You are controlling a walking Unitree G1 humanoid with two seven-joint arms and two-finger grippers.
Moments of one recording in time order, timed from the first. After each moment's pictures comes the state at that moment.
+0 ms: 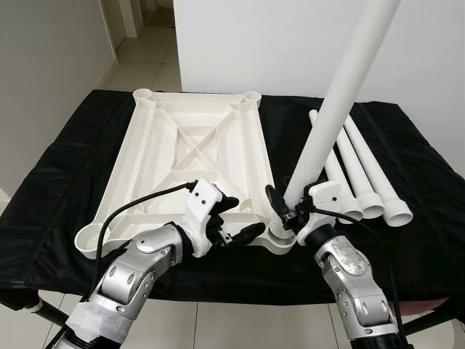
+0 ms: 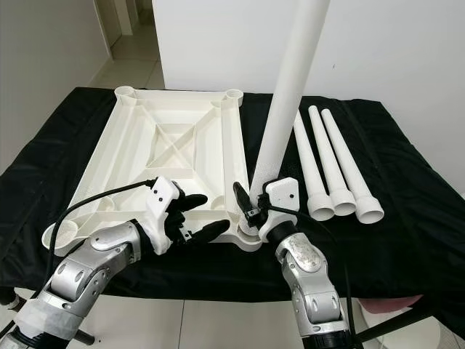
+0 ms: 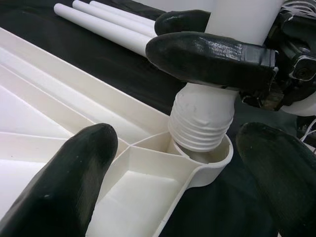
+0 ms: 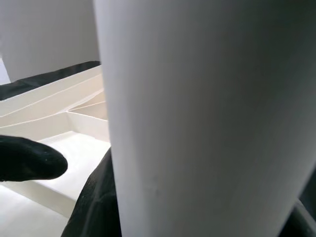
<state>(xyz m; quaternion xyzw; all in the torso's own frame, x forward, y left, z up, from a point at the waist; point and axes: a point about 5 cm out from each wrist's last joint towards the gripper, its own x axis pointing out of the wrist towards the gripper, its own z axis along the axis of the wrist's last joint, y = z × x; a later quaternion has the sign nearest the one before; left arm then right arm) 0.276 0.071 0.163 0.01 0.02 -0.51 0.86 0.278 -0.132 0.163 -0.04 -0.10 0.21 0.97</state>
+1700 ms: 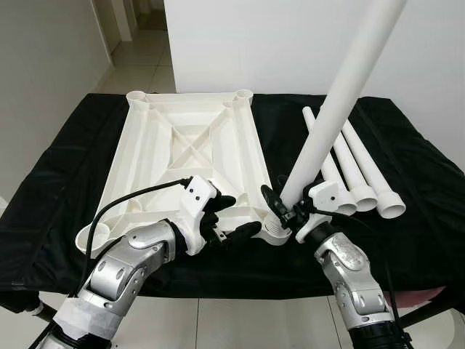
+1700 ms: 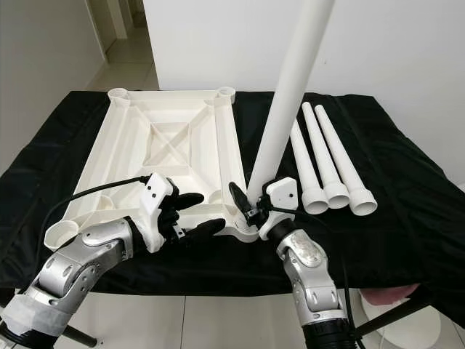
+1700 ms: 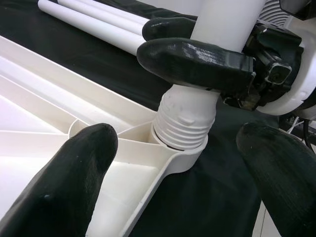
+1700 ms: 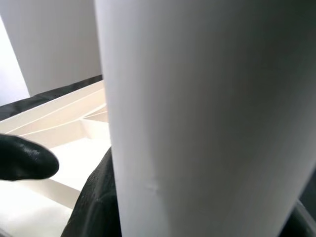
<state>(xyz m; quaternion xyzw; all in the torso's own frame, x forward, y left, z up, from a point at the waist) 0.273 0.080 0.168 0.00 0.03 -0.52 0.85 0.293 -0.136 0.154 0.00 -0.10 0.24 0.97</state>
